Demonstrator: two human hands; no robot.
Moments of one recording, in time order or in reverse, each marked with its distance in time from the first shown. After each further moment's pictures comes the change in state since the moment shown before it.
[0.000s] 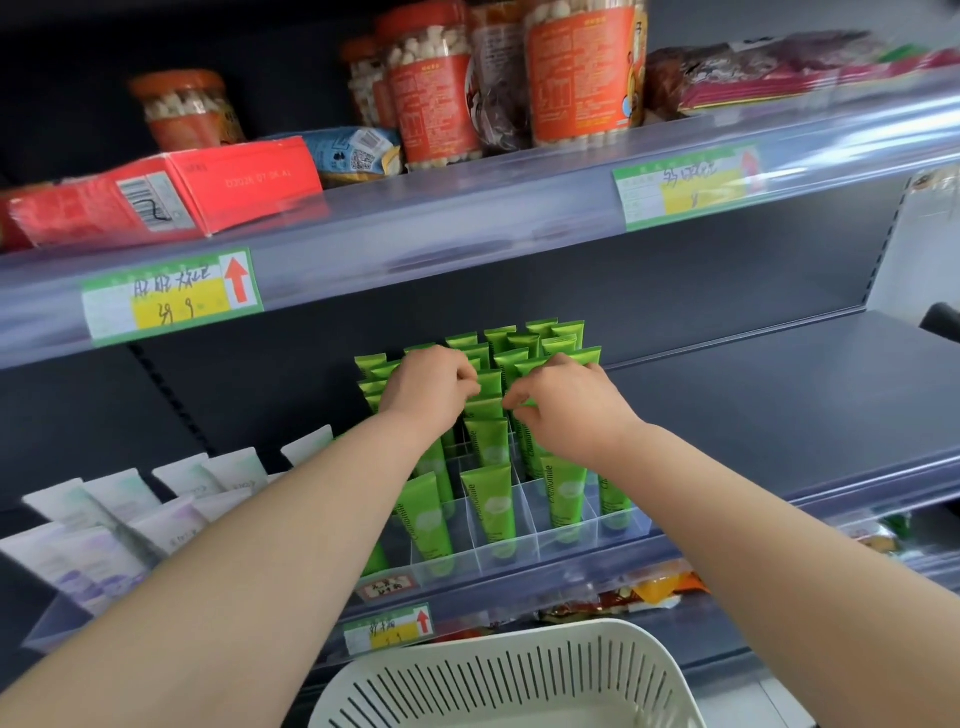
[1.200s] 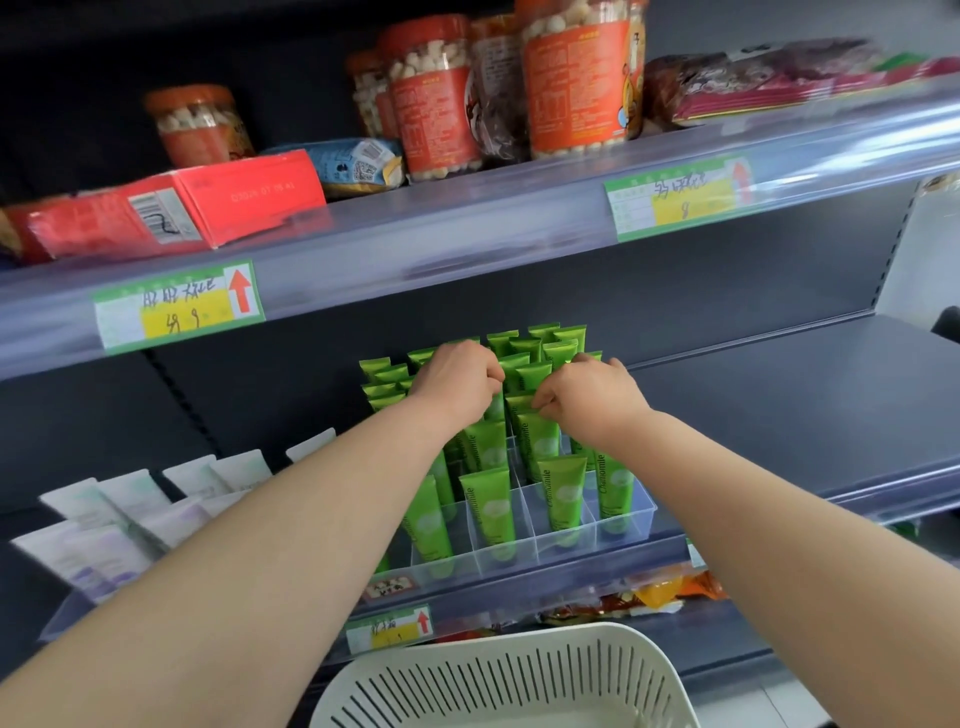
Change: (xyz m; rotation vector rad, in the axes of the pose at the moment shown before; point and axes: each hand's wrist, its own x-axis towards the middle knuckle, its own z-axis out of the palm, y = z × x) left_hand 0.009 0.030 -0.002 0.076 -0.126 0.028; right_hand 0.015 0.032 0.004 -0.069 -0.077 0.101
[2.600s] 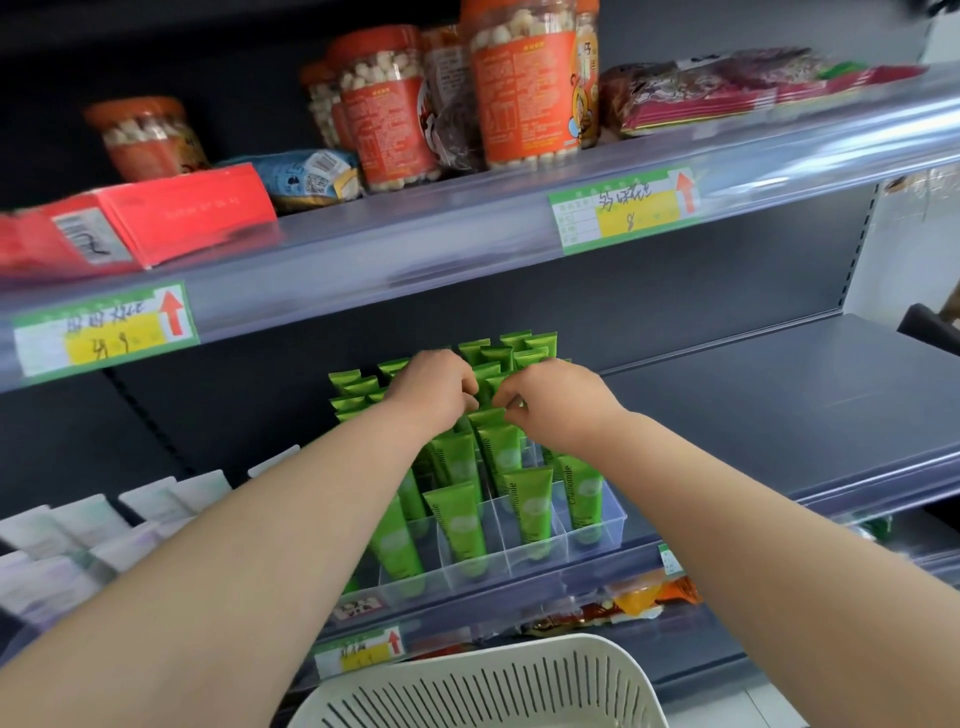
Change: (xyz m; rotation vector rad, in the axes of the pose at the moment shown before) left_hand 0.013 0.009 0.002 0.059 -0.053 -0.021; right_hand -0.008 -0.001 -0.021 0.093 -0.003 -0.070
